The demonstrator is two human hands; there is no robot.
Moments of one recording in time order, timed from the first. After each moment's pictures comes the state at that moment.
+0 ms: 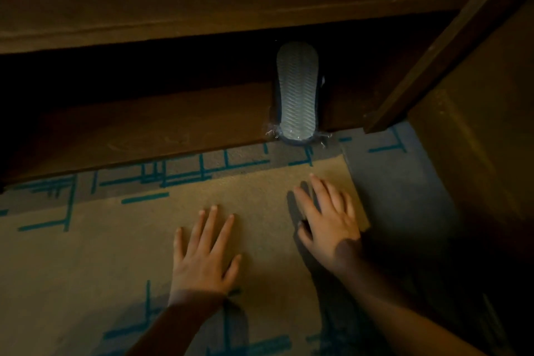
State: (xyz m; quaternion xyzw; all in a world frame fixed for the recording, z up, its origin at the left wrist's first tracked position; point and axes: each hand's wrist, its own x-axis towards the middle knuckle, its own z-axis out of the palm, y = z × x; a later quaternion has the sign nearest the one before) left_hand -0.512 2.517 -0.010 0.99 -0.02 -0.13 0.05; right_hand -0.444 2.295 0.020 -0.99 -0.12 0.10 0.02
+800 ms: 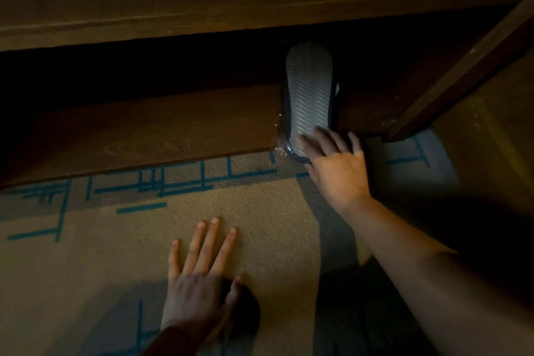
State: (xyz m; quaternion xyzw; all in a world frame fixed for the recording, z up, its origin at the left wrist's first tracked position) left_hand -0.513 2.523 -0.029 0.99 -0.03 -0.10 0.04; right_hand -0.327 2.296 0.013 -0.98 -0.18 0.01 0.00
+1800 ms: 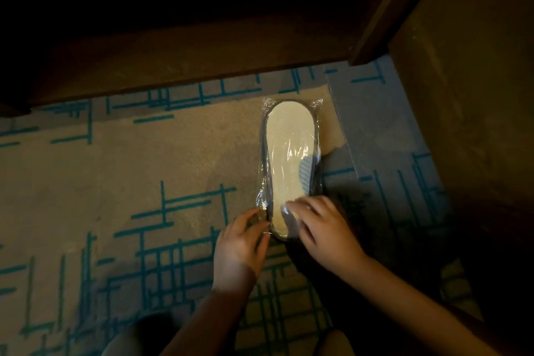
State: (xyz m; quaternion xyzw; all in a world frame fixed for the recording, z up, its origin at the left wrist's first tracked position) left_hand -0.645 2.439 0.024 0.94 0.02 -0.10 0.32; right_hand -0.601 2.262 0.047 -0.94 -0.18 0.15 0.25
